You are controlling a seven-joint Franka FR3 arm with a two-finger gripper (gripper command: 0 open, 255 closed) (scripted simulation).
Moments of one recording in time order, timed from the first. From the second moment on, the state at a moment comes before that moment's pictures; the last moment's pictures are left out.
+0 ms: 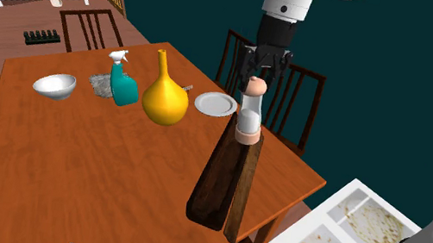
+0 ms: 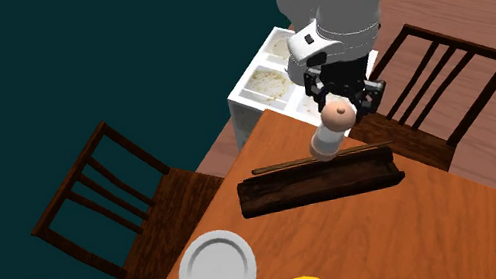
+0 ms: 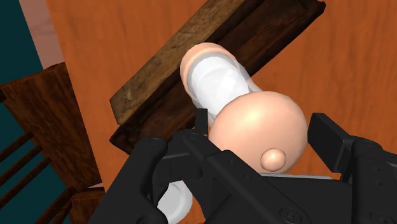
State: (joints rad) arm 0.17 -0.24 0.15 -2.02 0.20 1.85 0.37
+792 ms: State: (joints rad) arm 0.17 -0.22 0.16 -2.16 0.21 2.00 0.35
